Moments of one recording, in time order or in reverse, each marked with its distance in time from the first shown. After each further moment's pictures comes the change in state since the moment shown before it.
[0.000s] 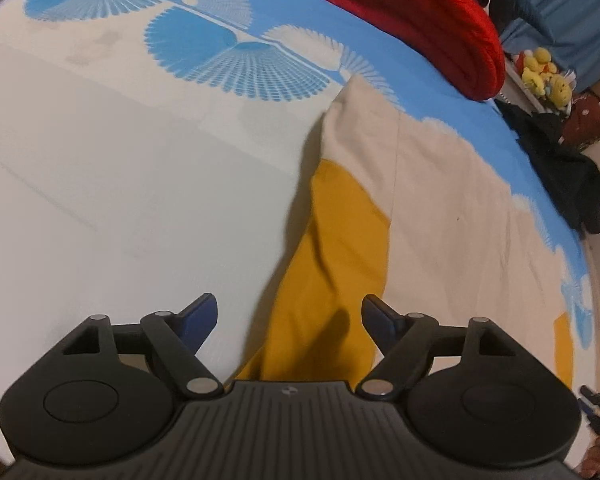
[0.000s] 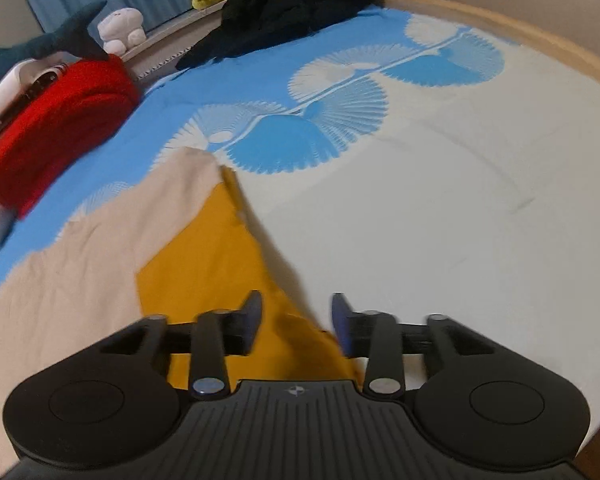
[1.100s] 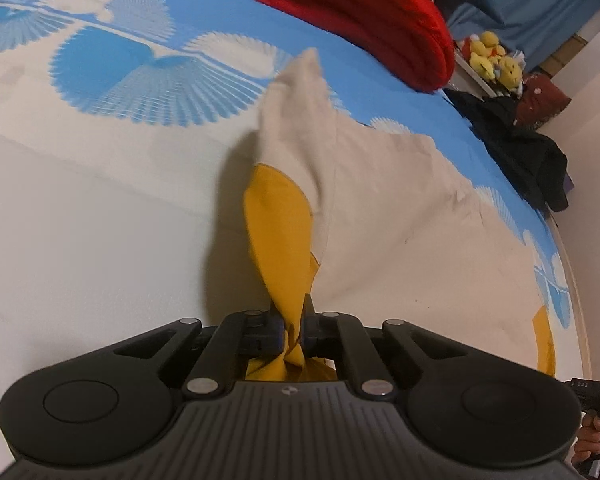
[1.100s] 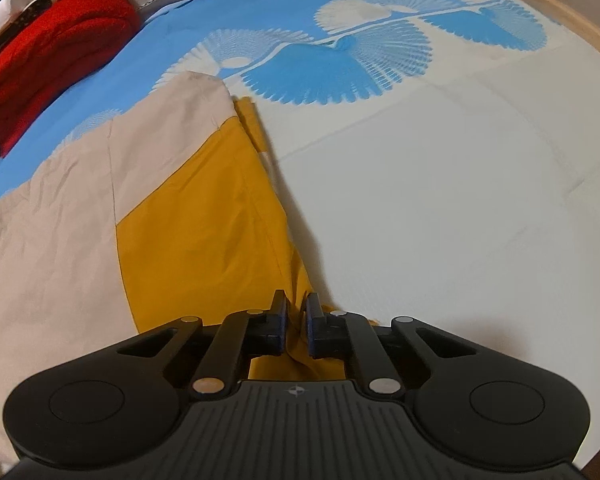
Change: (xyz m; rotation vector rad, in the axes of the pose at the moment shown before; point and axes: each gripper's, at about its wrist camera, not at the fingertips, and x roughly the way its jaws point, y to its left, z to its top) left arm 0.041 -0.013 0.025 0.122 -0.034 -0.124; right arm 0.049 0.046 -0.006 -0.094 0.180 -0.056
